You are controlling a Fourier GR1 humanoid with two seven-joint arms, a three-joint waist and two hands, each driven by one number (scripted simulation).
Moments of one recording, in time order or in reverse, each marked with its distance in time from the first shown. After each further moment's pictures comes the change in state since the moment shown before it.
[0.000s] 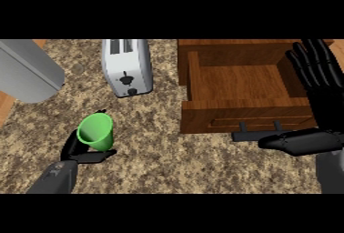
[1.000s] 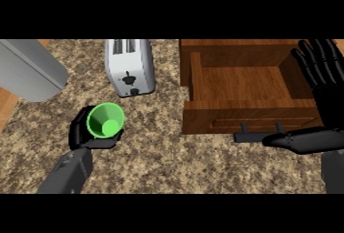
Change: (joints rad) left arm -0.029 -0.100 0.145 -0.141 0.111 0.262 -0.157; right arm -0.008 -0.016 -0.018 -0.005 -0.007 0.000 0.023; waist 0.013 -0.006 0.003
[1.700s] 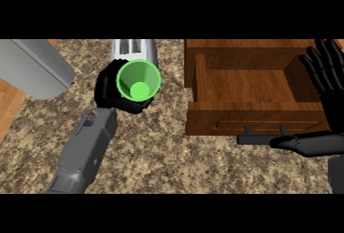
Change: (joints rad) left arm -0.193 -0.109 -0.150 -0.338 0.002 -0.004 0.266; right arm 0.049 -0.018 -0.031 0.008 0.006 0.015 -0.031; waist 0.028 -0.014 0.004
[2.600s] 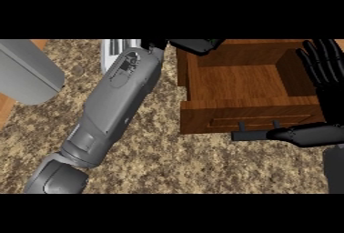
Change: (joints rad) left arm -0.508 -0.033 -0.248 0.042 0.128 0.382 0.526; right arm -0.049 0.001 -0.004 0.061 0.006 0.004 -0.038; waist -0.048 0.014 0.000
